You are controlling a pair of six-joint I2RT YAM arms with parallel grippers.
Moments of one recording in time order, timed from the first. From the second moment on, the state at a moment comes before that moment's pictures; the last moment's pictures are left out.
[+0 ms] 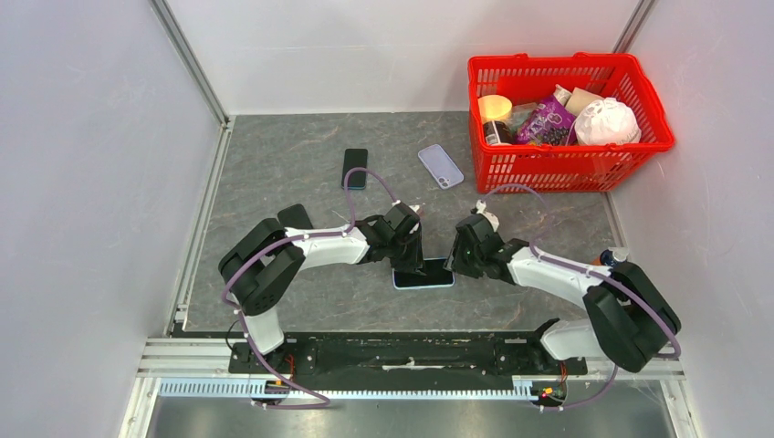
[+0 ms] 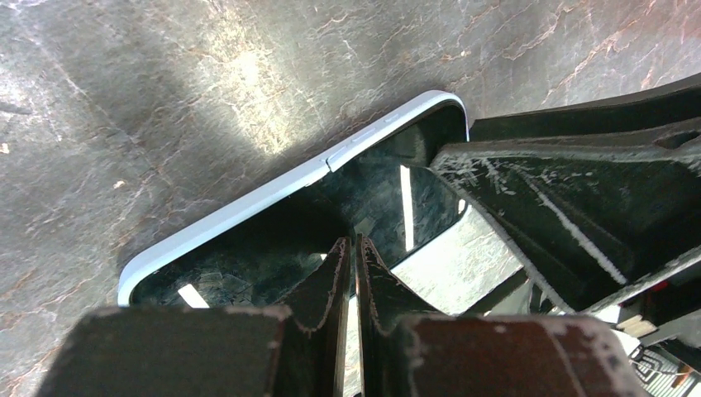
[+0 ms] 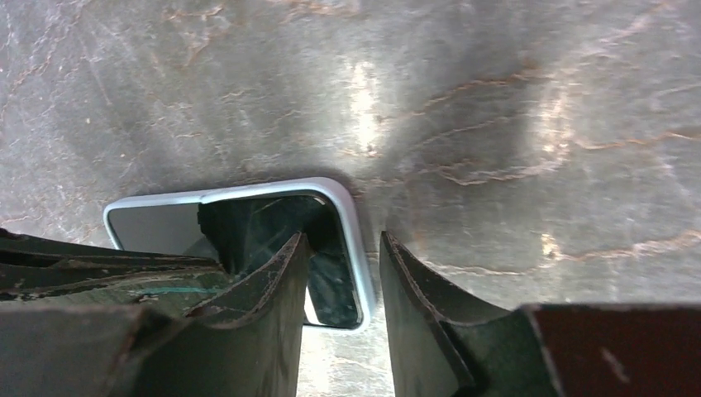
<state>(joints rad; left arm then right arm) -0.88 1.79 1.00 -0.16 0.19 -0.78 0.62 1.33 0.57 -0.23 0.10 0.85</state>
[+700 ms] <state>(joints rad) -0.86 1.79 1.00 -0.16 0.18 -0.78 0.80 1.56 0.81 -0.47 0.39 0.87</state>
